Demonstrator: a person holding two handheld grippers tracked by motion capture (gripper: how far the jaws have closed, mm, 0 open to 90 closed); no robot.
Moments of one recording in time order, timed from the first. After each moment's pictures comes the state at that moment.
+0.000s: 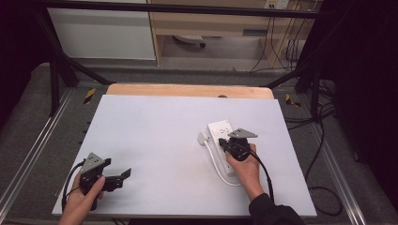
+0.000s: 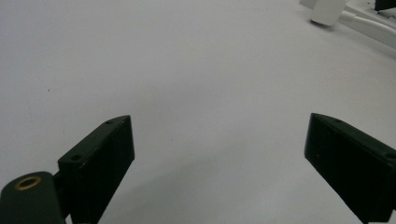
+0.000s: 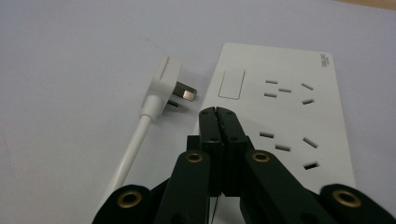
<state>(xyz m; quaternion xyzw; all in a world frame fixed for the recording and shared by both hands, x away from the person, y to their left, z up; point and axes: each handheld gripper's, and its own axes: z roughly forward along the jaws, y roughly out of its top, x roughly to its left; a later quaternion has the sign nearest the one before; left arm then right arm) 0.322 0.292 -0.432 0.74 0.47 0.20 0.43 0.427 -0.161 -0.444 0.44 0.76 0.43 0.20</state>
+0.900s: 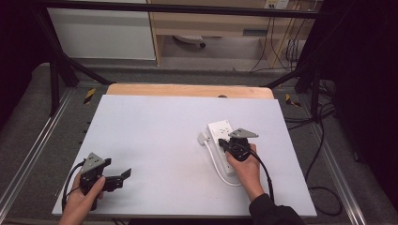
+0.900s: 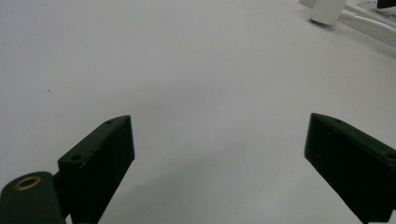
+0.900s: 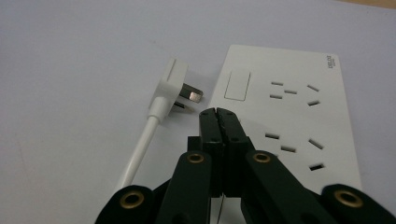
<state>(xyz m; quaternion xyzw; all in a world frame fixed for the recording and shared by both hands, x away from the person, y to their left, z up) 0.322 0.291 -0.432 0.74 0.47 0.20 0.43 0.426 -0.162 -0.442 0.44 0.76 0.44 0.19</state>
